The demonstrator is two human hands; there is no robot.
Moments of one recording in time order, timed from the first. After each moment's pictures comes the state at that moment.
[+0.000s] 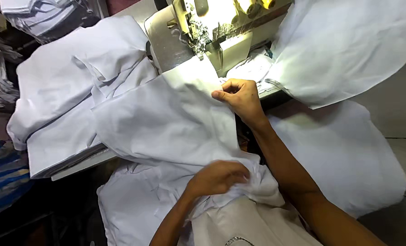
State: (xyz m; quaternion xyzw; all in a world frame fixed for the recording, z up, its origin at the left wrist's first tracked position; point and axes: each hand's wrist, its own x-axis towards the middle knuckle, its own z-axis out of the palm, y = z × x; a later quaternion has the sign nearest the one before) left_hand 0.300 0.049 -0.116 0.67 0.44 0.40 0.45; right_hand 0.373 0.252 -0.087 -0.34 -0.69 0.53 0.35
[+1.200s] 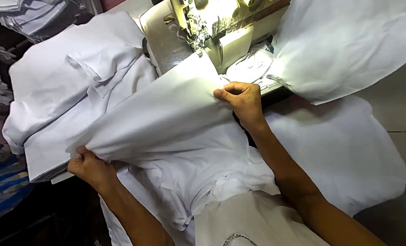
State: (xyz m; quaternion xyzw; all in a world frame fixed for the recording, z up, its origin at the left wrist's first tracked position) left_hand 0.083 -0.030 -0.086 0.12 0.80 0.58 -0.05; right_hand 0.372 0.236 -0.091 -0.35 -0.66 0.53 0.39
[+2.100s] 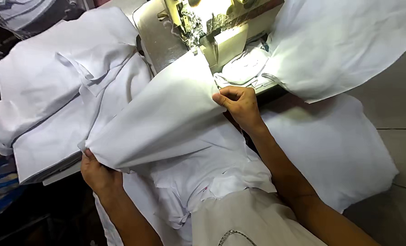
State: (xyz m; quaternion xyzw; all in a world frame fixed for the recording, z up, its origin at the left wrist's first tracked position) left_hand 0.116 -0.034 -0.084 0.11 0.69 0.71 0.12; right_hand 0.386 0.233 -0.097 -0.32 -0.68 0.56 0.36
